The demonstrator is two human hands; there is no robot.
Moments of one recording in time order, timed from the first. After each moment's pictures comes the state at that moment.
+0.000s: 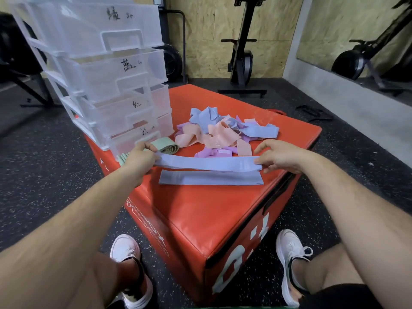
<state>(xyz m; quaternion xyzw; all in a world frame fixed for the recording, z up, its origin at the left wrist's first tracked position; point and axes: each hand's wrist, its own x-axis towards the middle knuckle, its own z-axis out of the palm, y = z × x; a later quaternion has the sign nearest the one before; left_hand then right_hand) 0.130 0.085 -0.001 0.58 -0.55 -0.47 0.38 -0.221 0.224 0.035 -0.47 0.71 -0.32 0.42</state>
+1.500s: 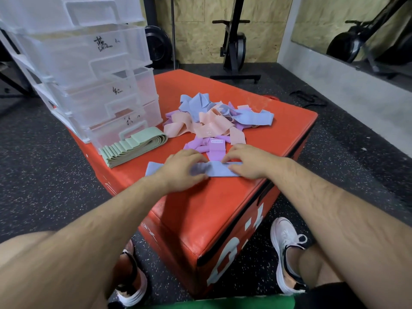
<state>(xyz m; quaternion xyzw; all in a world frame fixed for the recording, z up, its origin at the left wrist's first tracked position) 0.054 0.122 -0.041 0.32 -0.93 -0.12 0.12 -0.190 0.200 -0.019 -0.73 0.67 -0.07 0.13</state>
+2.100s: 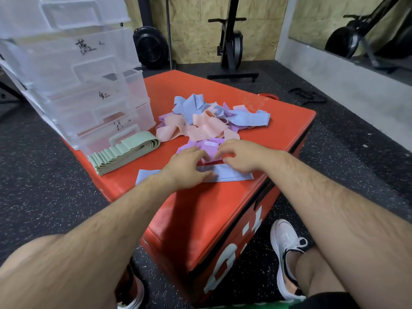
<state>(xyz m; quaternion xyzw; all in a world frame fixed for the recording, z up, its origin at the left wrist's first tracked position) 0.011 0.120 -0.029 0.35 -0.92 -0.14 0.12 -0.194 0.181 -0.007 -0.70 0.69 -0.09 0.17</state>
